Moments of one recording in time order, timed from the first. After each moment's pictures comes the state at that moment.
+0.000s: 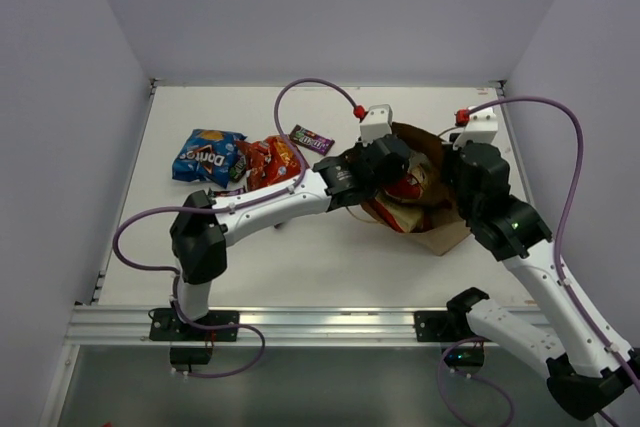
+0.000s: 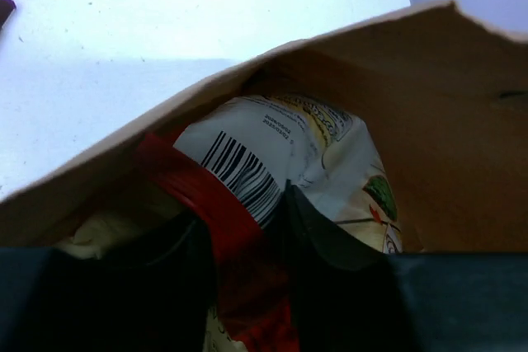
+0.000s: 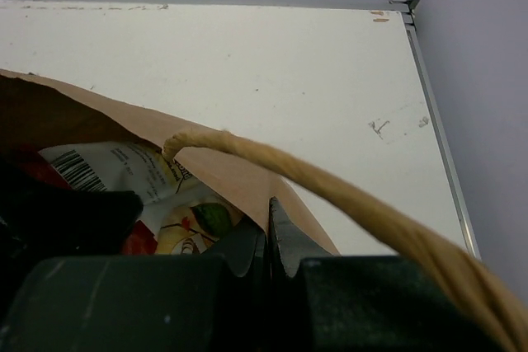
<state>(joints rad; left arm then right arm) -1.08 1.91 1.73 -0.41 -0.57 -0.83 0.50 0.85 1.06 -0.54 0.55 0.11</state>
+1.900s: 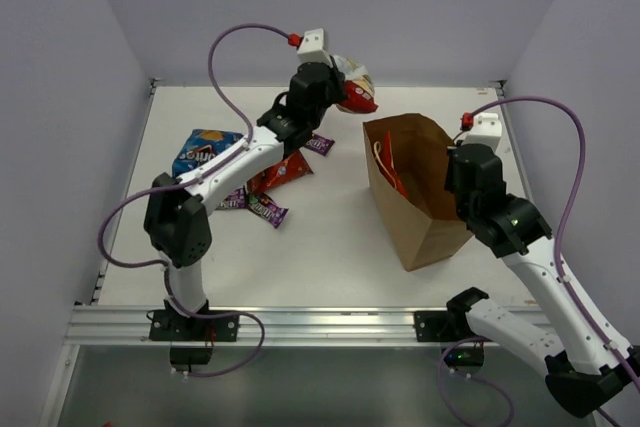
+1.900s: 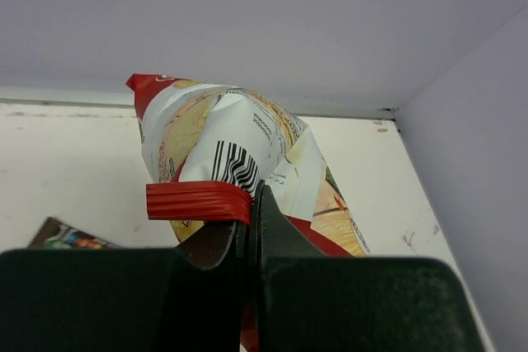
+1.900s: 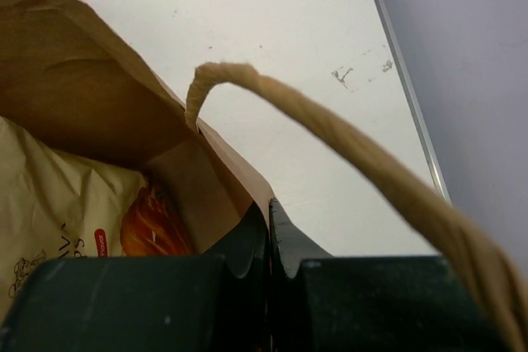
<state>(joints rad) -0.69 1.82 1.71 0.00 -0.41 -0.45 0.50 0.87 1.08 -0.70 0.67 0.22</state>
